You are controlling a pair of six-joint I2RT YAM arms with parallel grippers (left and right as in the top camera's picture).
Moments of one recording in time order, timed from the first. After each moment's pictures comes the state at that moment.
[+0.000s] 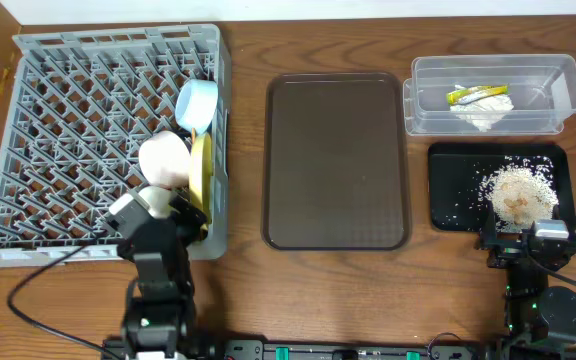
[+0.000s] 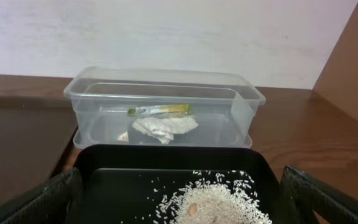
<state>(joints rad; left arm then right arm) 0.04 0.52 0.34 -0.33 -0.34 -0.54 -0.13 0.01 0.01 -0.07 -0.05 -0.07</state>
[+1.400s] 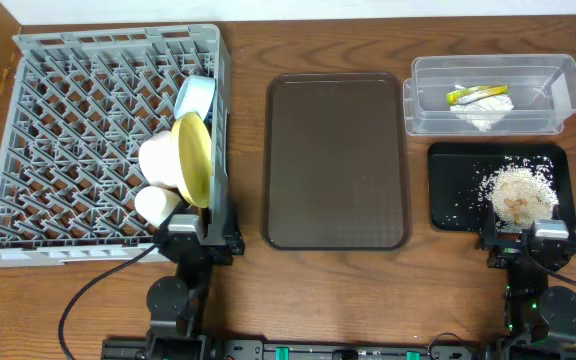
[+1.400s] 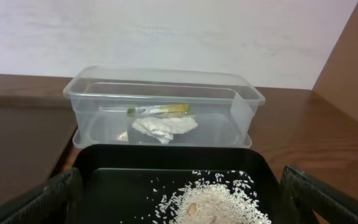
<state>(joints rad) -0.05 0.01 0.02 -0.10 0.04 -0.12 -0.13 0.01 0.01 -0.07 -0.04 -0.07</state>
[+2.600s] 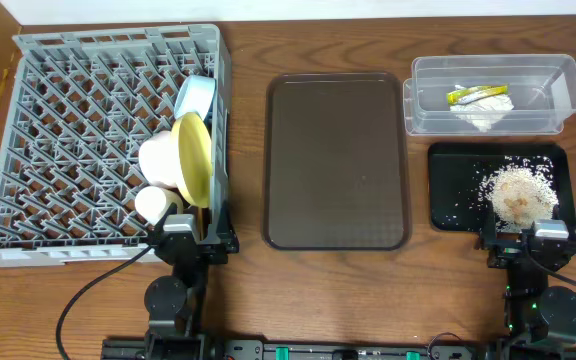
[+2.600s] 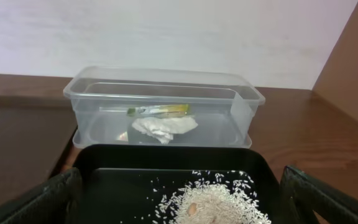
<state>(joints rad) -0.01 0.01 0.02 -0.12 0.00 -0.13 -0.13 0.01 0.01 -0.07 -0.04 -0.07</state>
